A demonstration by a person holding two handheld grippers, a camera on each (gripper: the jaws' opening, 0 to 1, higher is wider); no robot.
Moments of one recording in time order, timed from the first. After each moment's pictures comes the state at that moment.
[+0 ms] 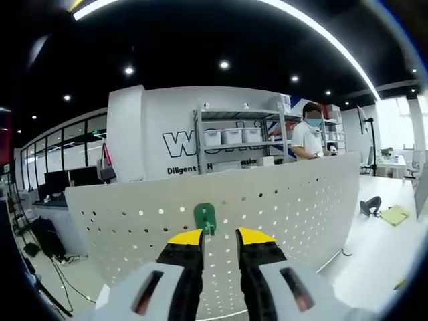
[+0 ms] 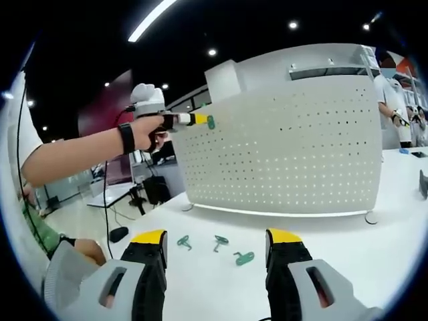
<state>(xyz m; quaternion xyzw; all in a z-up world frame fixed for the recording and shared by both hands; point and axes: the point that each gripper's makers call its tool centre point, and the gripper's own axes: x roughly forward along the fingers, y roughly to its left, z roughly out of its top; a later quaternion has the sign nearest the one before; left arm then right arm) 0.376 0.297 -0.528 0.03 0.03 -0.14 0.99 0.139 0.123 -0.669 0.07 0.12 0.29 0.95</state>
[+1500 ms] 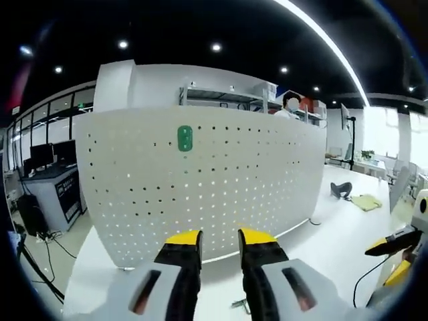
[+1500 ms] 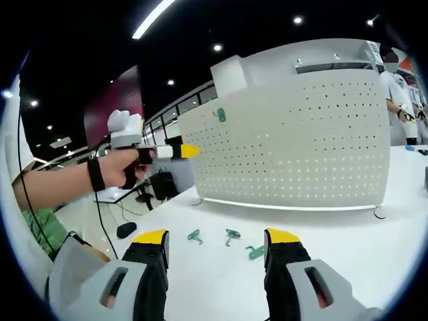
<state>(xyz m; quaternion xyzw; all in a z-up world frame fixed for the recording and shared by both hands) 0.281 0.303 -0.621 0.00 0.10 -0.20 0.97 0.127 0.142 -0.678 0.07 0.13 0.31 0.94</state>
